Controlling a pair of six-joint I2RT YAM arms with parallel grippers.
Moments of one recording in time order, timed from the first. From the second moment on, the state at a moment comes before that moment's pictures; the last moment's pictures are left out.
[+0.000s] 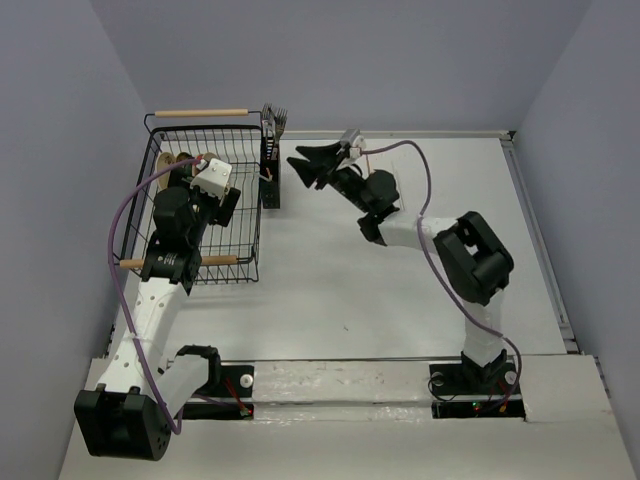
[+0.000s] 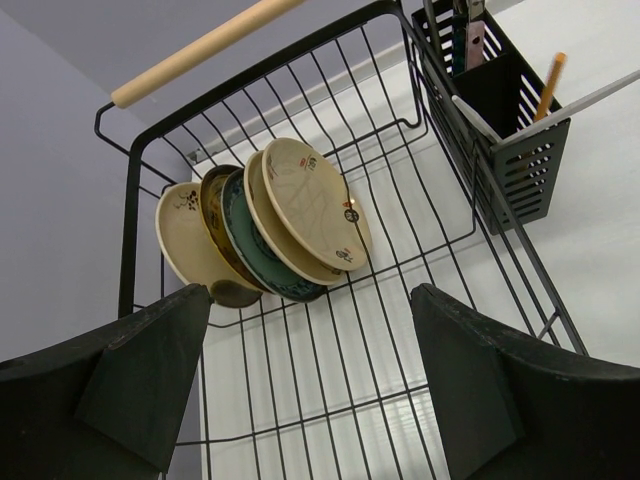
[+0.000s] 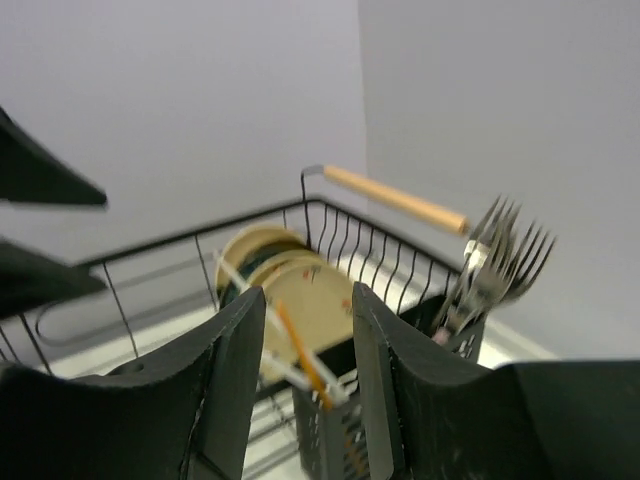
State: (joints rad) left arm -0.09 0.94 0.81 -0.06 0.00 0.43; right arm 0.65 2.06 1.29 1.25 -0.31 0.22
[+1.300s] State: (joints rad) left arm -0.09 0.94 0.80 -0.06 0.01 0.43; right arm 0.33 2.63 2.43 -0.66 0.11 0.14
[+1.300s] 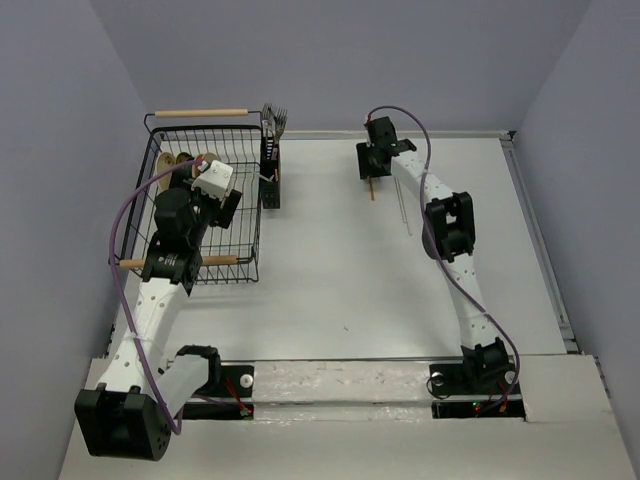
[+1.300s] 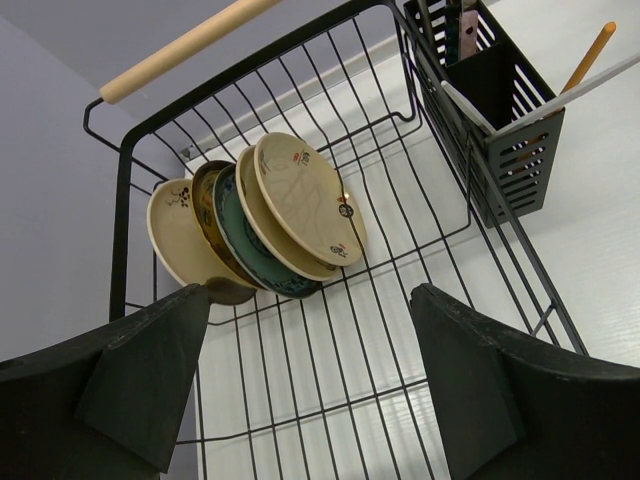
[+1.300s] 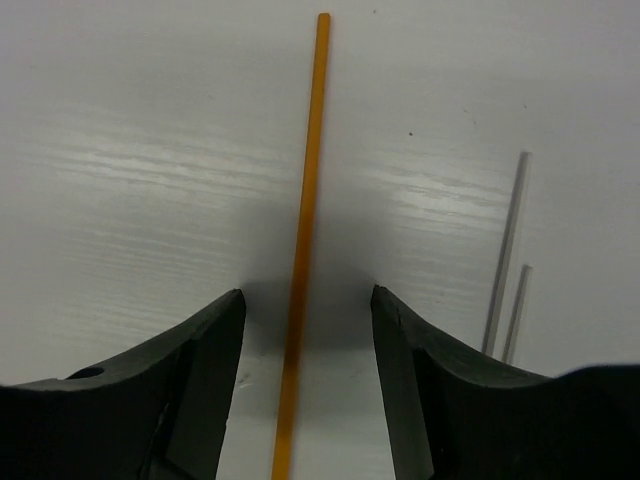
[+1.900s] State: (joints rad) left arm -0.09 0.94 0.80 -0.07 0.01 0.43; right arm 0.43 2.18 1.67 -0.58 0.15 0.18
